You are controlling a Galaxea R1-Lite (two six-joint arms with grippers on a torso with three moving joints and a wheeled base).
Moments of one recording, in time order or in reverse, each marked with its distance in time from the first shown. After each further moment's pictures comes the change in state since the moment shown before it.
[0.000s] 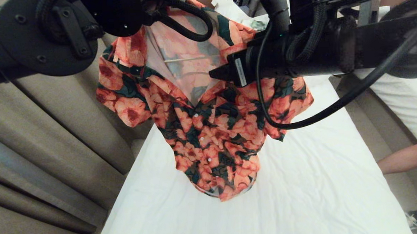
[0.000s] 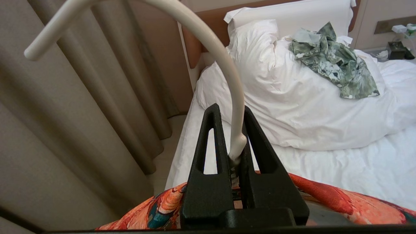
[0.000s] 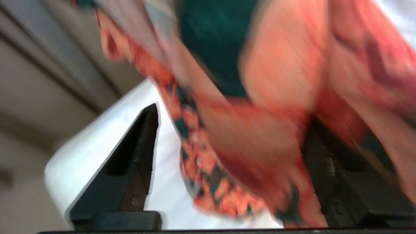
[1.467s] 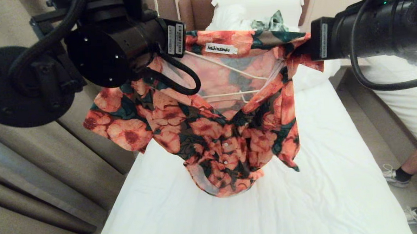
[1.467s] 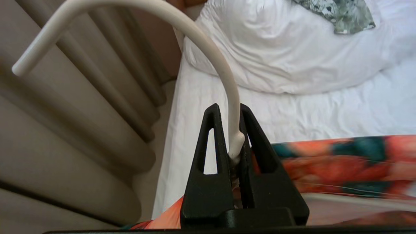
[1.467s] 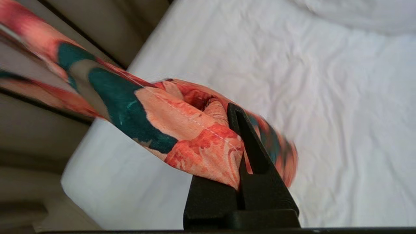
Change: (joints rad) left arm 0.006 -0.155 0.387 -0.007 -0.006 -0.064; right arm -0.196 -0.272 0.181 0.158 0.000 0.227
